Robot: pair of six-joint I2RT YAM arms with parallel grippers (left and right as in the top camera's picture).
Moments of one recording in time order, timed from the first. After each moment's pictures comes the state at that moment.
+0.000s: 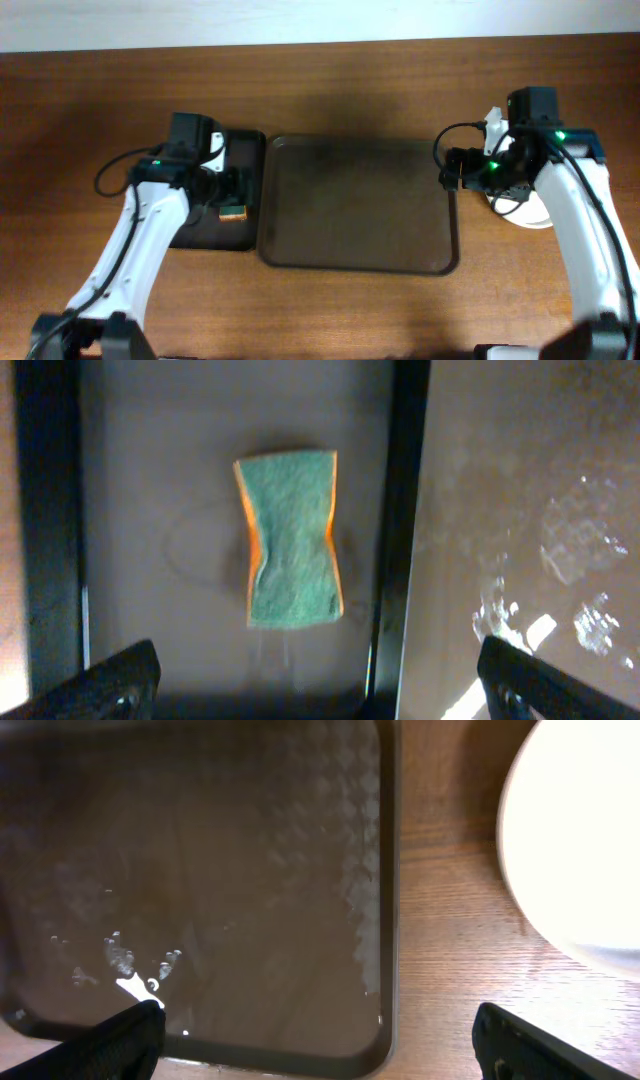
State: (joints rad) left arm -0.11 1.54 1.16 -0.84 0.07 -0.12; right arm -0.07 1.49 1.32 -1.11 -0.20 0.11
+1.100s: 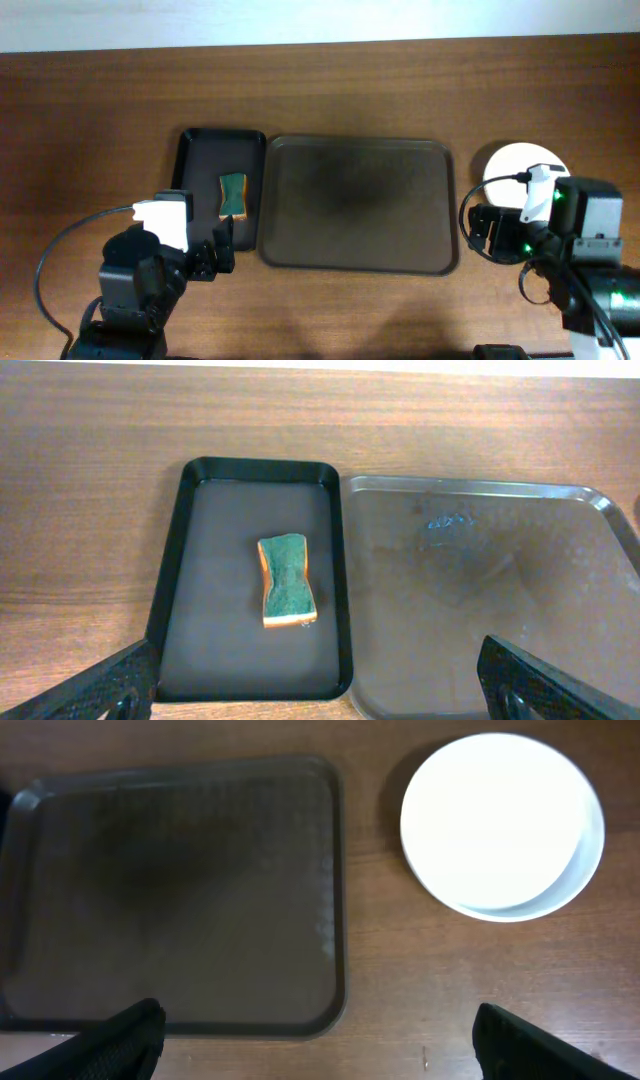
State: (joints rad) left arm -0.14 0.65 0.83 -0.78 0.03 -0.12; right arm -0.06 0.90 1.10 -1.13 -0.07 0.10
